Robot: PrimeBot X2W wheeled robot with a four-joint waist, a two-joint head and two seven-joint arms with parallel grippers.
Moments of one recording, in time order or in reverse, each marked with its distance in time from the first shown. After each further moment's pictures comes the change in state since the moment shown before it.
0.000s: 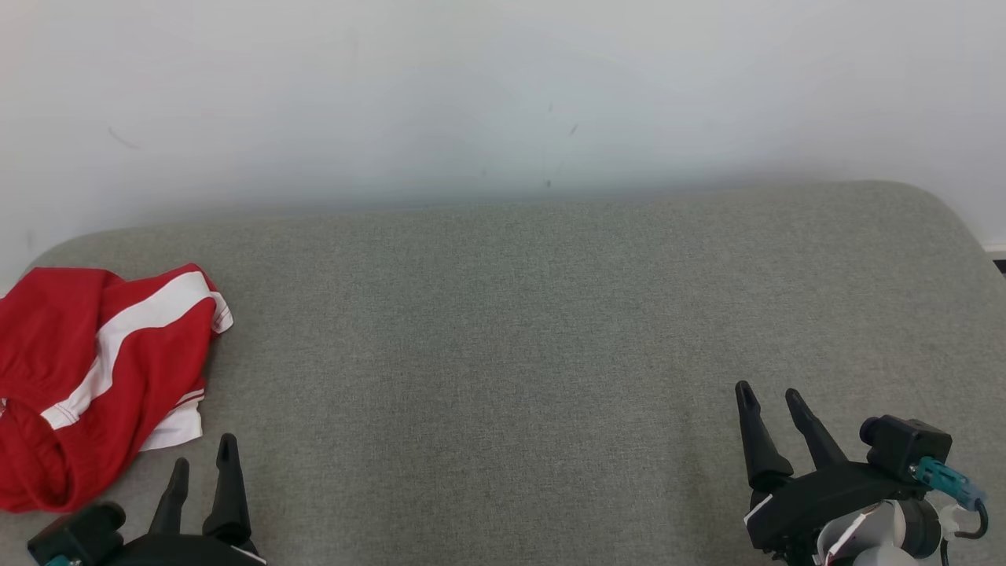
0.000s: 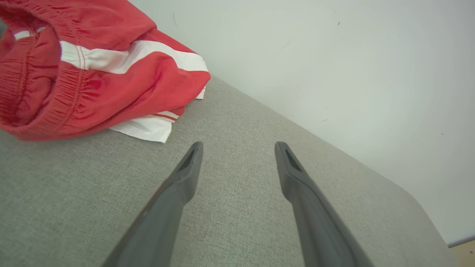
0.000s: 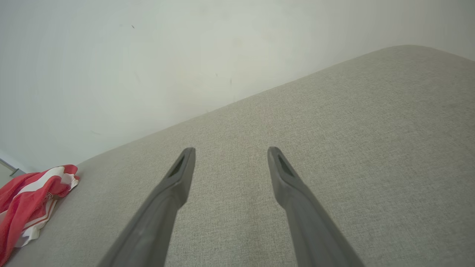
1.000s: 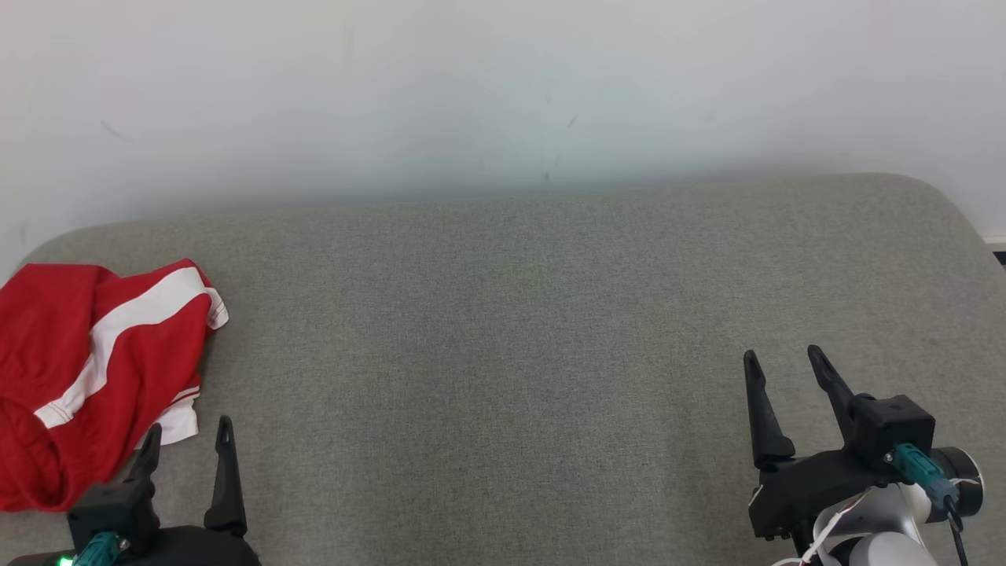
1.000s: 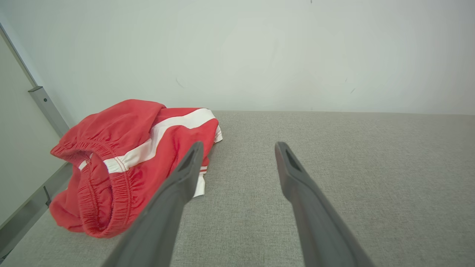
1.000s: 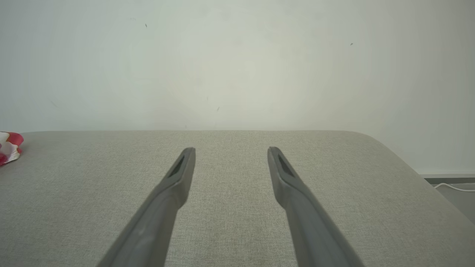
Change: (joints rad) left arm 0.041 0.065 -0.035 -0.179 0.473 0.062 0.072; right arm 0.000 -0.015 0.001 -0.129 -0.380 -0.062 0.023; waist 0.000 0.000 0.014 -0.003
